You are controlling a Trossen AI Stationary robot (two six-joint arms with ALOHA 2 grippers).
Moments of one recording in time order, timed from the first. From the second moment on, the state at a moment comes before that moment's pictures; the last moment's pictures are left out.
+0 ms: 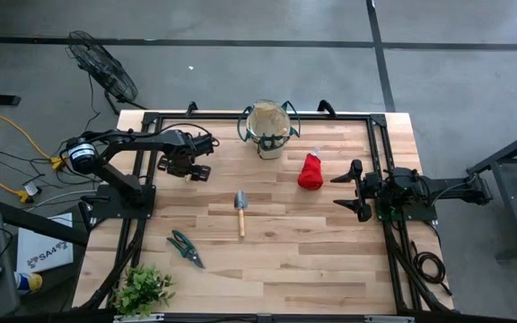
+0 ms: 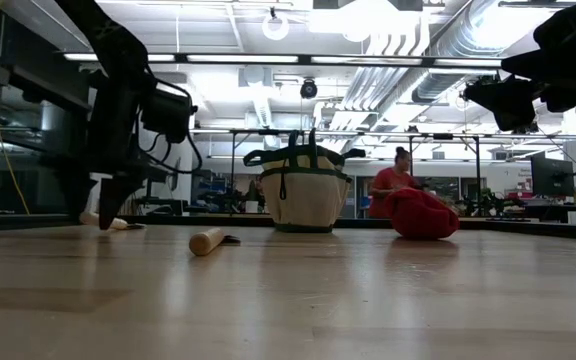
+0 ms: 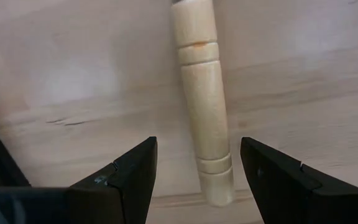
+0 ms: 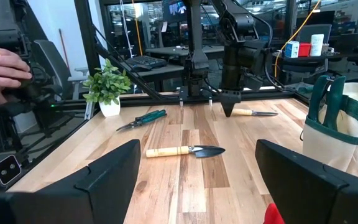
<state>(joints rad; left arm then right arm) 0.52 1.50 0.76 -0.88 -0.03 -0.83 0.05 0.02 0.01 0.02 0.00 0.08</state>
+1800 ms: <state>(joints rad) 0.68 1.57 0.77 -0.73 -0.08 -0.68 0.05 0.02 0.01 0.02 0.00 0.08</state>
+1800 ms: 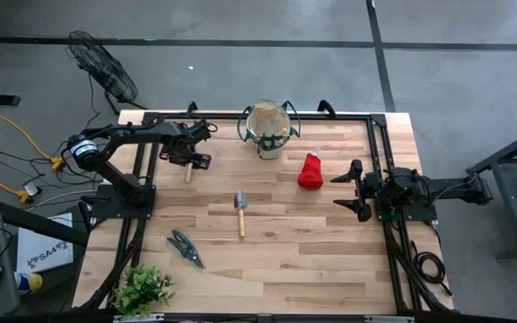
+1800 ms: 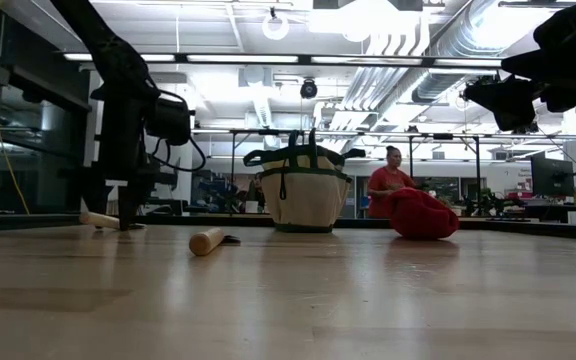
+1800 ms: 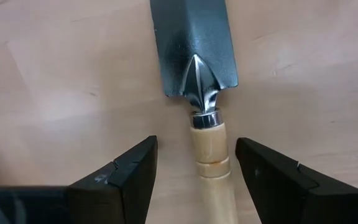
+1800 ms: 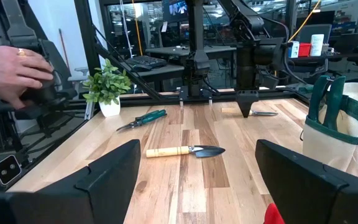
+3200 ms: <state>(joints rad) 0.68 1.57 0.77 -0.69 -0.05 -0.68 0.05 0.02 0.01 0.02 0.00 0.08</state>
